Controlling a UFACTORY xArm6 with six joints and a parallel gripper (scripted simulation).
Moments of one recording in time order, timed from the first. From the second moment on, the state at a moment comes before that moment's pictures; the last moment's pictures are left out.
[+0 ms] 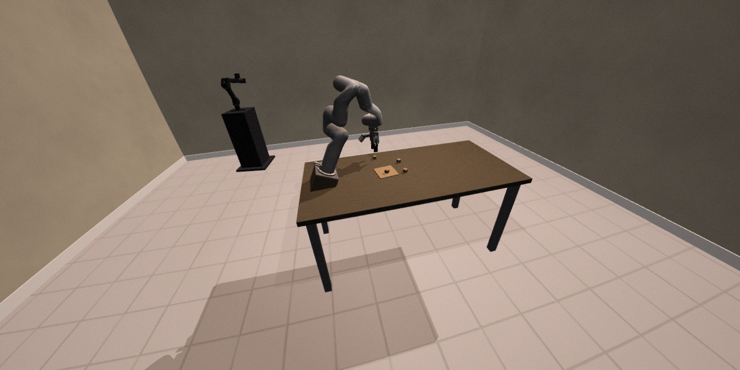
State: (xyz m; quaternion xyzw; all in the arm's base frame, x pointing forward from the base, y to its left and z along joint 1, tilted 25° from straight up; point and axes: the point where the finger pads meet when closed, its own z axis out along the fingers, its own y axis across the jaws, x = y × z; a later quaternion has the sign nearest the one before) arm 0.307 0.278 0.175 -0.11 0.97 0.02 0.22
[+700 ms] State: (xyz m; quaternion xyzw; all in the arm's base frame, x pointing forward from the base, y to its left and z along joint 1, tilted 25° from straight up) arm 0.318 0.281 0.150 -0.11 0.97 0.02 0.22
